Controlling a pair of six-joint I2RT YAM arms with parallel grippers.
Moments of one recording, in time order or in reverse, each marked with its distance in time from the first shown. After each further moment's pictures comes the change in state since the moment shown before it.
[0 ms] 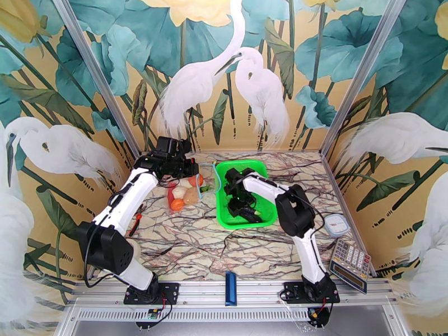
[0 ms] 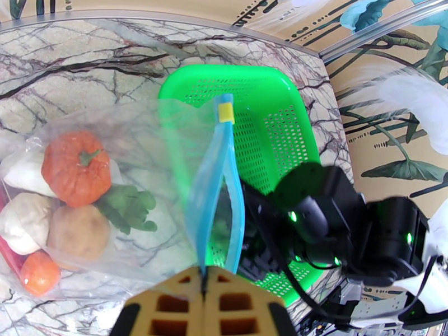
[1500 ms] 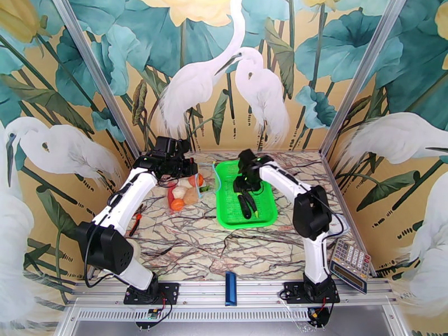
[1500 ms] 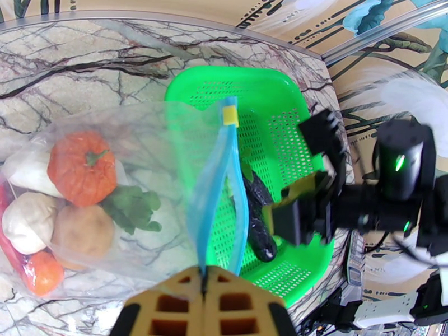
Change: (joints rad) left arm 0.012 0.000 0.000 -0.003 0.000 0.003; right arm -0.084 -0.177 -0.030 0.073 -0.116 0.327
